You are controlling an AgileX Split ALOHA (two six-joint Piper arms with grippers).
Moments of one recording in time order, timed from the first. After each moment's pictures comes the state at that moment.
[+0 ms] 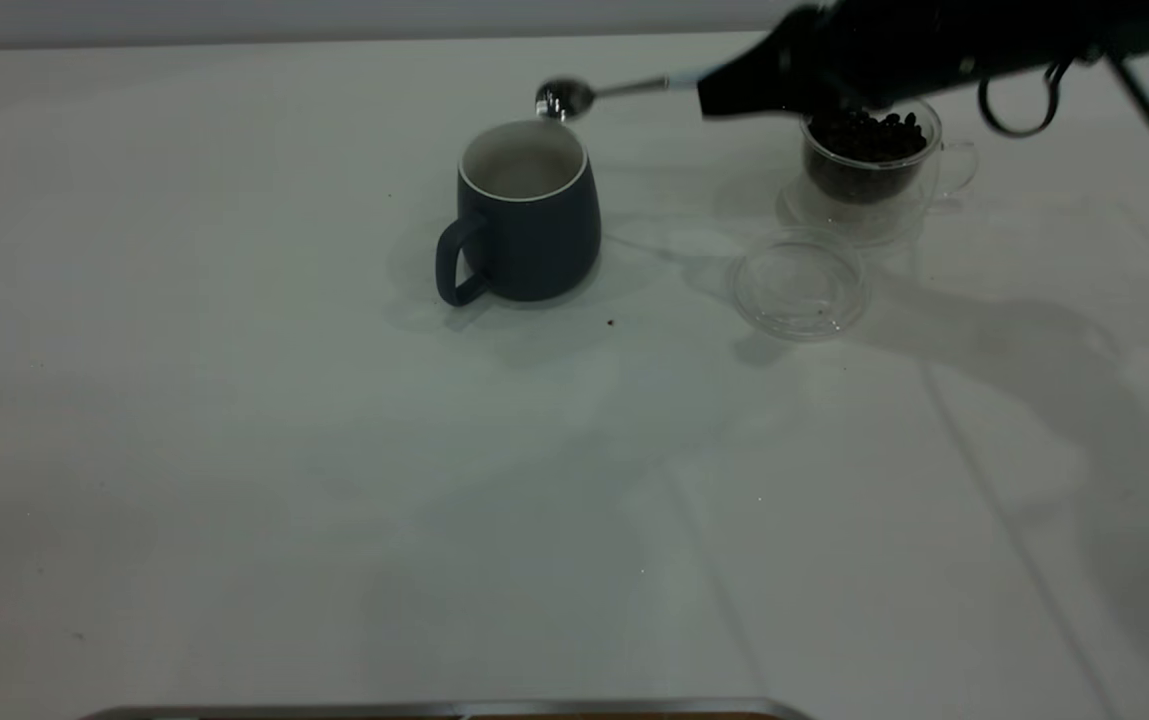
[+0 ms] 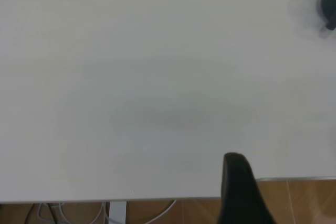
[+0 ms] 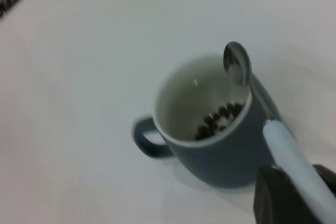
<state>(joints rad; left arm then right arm) -0.04 -0.02 -0.49 0.01 1.14 -0.02 0.16 2.27 -1.16 1.78 0.80 -1.97</state>
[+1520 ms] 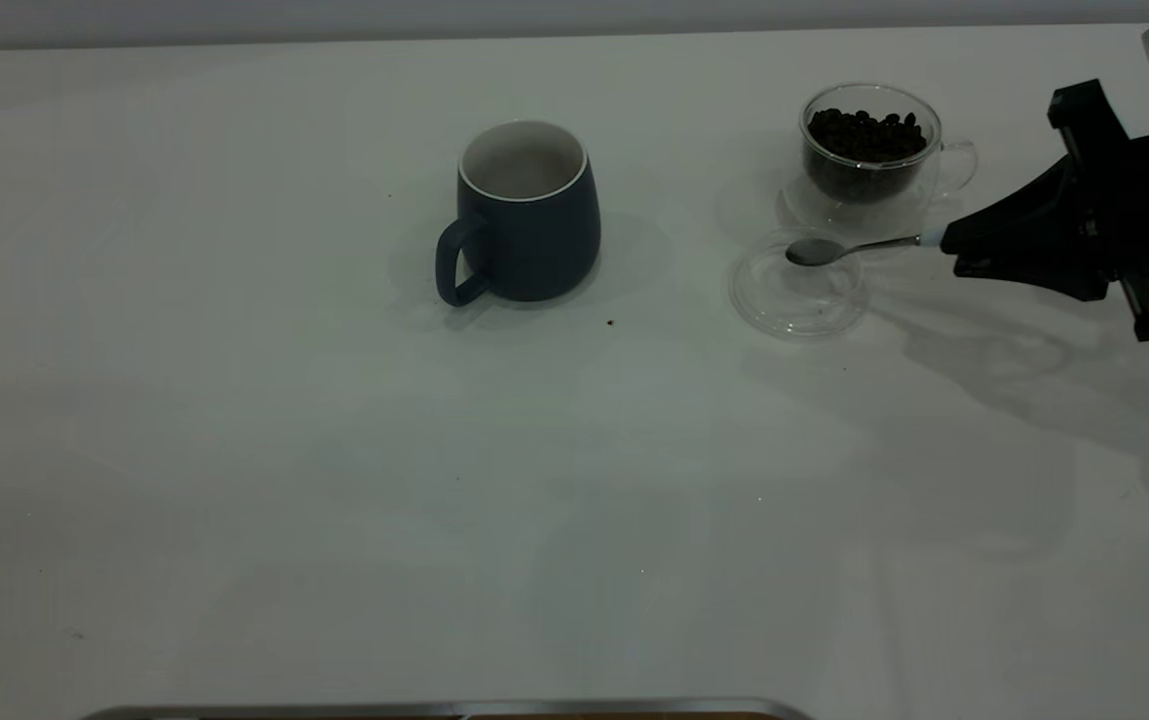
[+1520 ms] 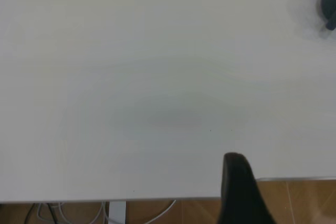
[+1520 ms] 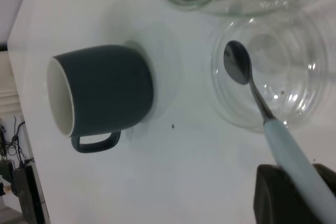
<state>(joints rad) -0.04 -0.02 -0.49 0.01 1.14 -0.02 -0.18 2.31 -0.84 1.79 0.84 -1.41</state>
